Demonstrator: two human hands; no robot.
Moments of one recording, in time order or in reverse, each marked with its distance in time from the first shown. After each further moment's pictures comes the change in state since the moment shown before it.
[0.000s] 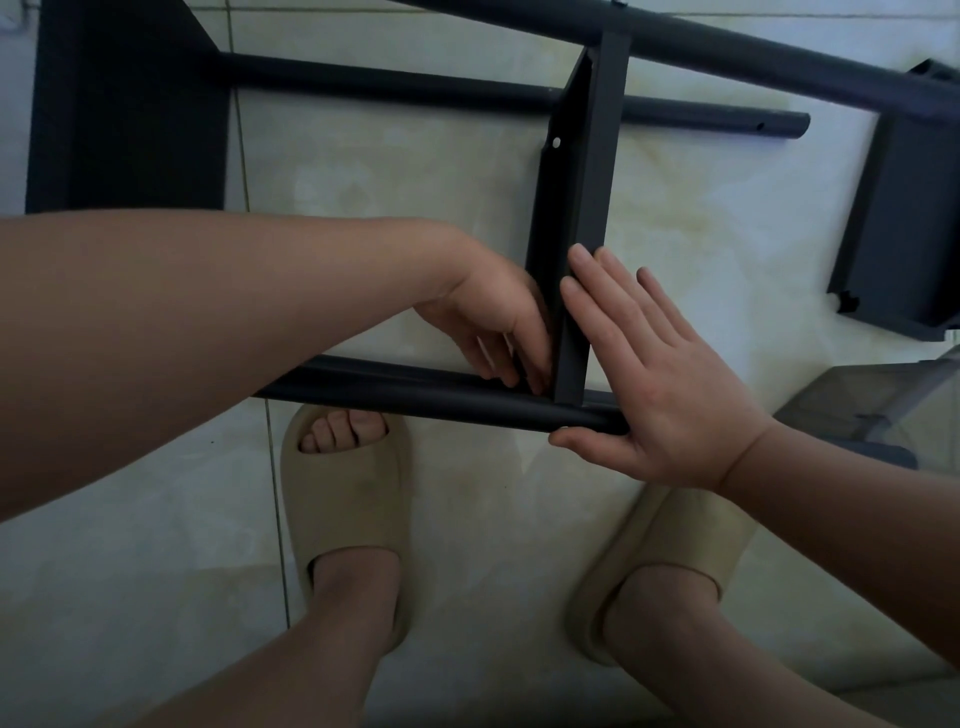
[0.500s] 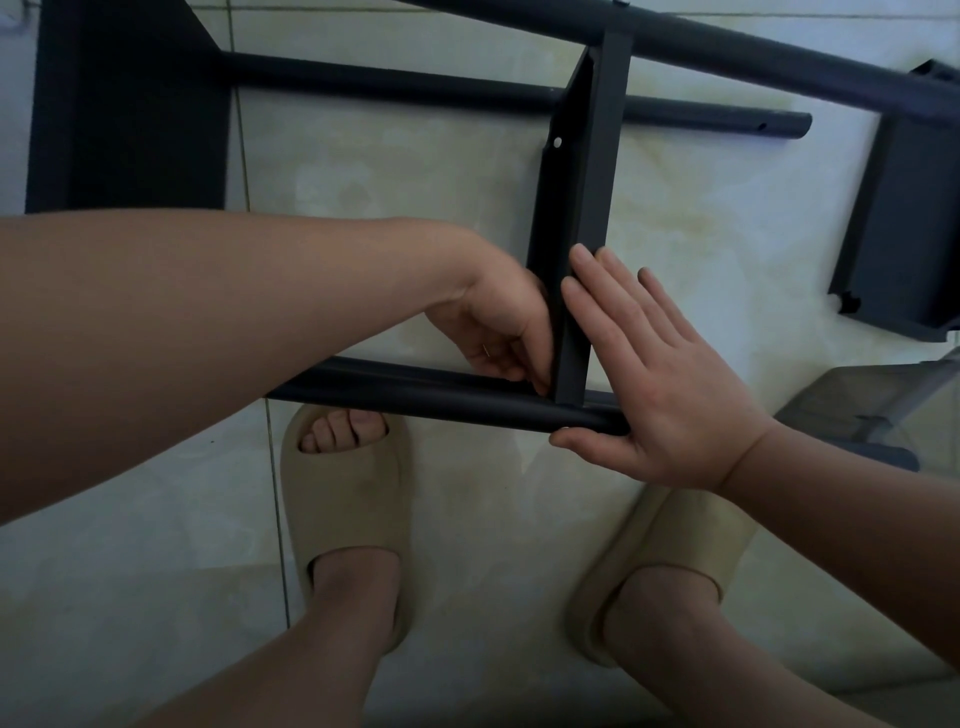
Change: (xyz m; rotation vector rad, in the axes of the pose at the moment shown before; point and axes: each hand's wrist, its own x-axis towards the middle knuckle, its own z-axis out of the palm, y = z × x) left_hand 0.006 0.004 0.001 -0.056 -0.030 -0.058; right_hand 0.000 0.000 0.000 0.004 -0.006 0.005
